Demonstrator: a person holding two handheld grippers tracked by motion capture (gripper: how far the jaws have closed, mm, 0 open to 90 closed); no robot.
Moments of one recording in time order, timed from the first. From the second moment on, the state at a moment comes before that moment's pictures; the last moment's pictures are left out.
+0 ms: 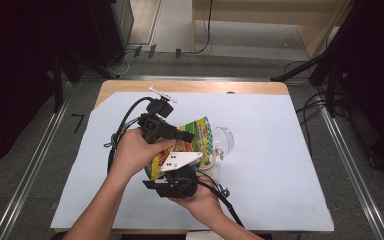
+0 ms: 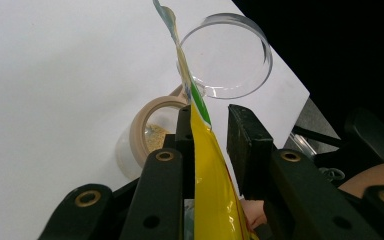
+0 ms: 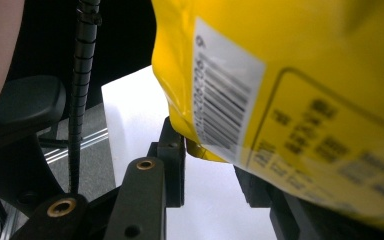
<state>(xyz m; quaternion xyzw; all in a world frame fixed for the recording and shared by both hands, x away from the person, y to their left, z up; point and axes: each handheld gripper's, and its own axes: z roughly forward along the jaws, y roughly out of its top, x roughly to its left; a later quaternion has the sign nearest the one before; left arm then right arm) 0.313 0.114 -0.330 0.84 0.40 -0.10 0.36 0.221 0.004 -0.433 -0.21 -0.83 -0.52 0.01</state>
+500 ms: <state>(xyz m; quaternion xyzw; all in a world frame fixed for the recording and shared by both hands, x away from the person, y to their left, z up) 0.315 0.115 -0.330 0.84 0.40 -0.09 0.36 0.223 0.003 -0.431 -0.20 -0.83 -0.52 0.02</state>
